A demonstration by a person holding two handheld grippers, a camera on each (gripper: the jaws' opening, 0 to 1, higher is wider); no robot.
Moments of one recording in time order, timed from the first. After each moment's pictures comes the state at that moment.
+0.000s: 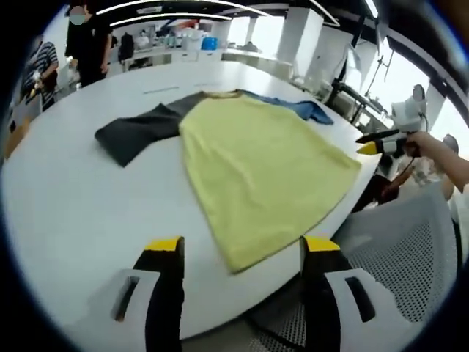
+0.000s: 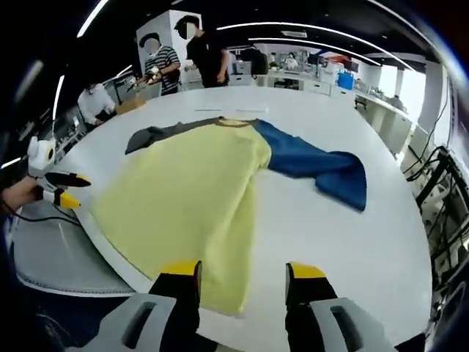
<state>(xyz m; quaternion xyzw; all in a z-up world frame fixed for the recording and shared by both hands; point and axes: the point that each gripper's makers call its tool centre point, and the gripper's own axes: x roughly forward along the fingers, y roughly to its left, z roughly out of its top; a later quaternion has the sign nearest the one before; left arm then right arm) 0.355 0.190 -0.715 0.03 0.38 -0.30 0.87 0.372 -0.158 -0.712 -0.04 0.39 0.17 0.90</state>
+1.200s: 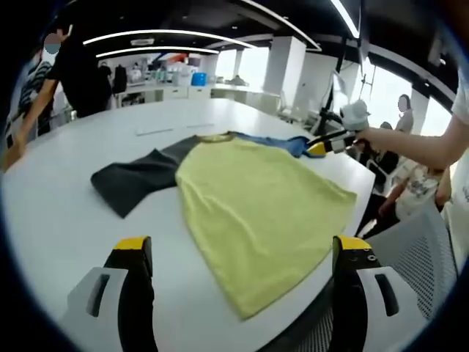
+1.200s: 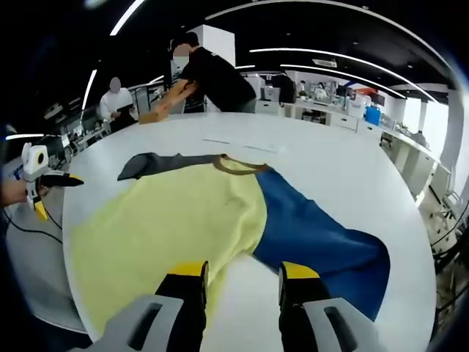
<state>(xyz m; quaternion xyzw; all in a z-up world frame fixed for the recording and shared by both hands) 0.392 0.175 -0.681 0.01 0.28 -0.34 0.90 0.508 -0.142 -0.706 -0.07 0.32 0.25 0.91</state>
